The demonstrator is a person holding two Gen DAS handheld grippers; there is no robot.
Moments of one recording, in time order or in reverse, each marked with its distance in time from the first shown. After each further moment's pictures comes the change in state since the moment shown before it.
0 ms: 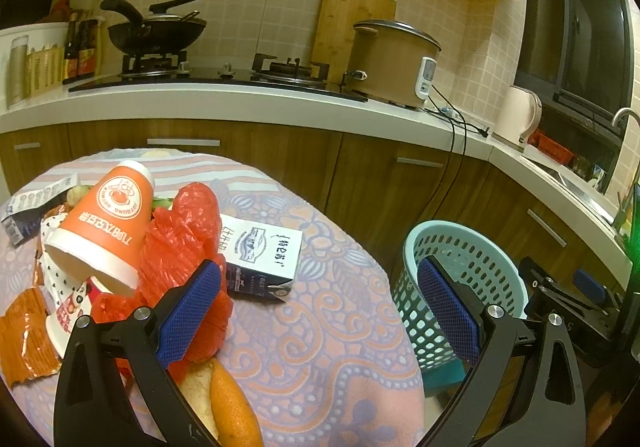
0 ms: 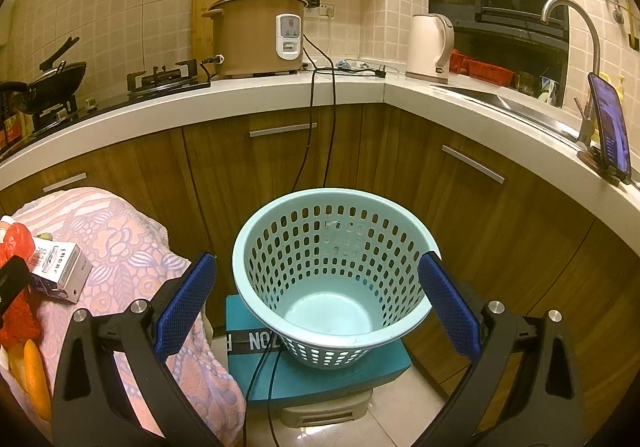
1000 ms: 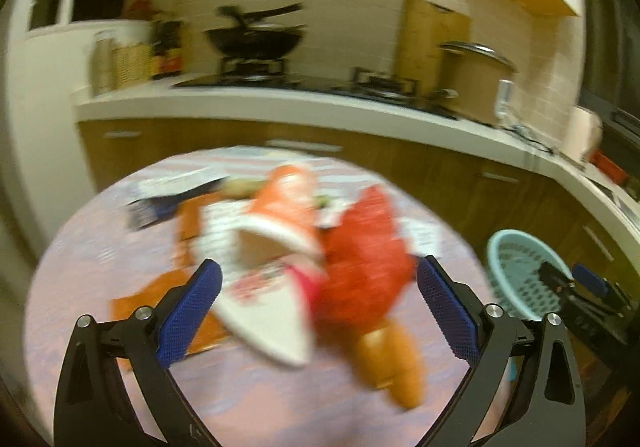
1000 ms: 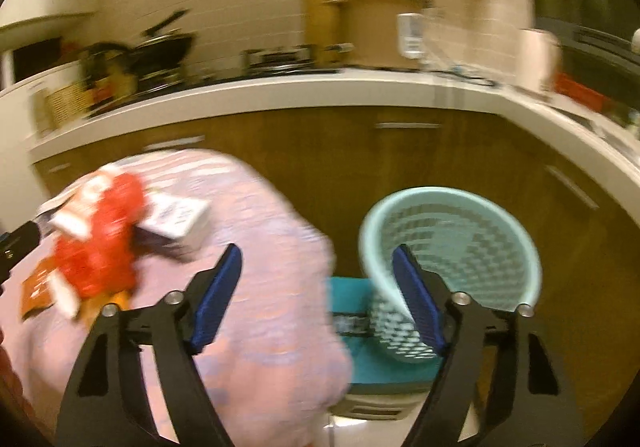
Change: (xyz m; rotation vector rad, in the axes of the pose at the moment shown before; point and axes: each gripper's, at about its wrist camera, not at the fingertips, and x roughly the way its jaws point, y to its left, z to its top) left arm -0.083 0.089 -0.004 -0.087 -0.003 0.282; right arm -0.034 0.075 -0.017 -0.184 0.041 0.385
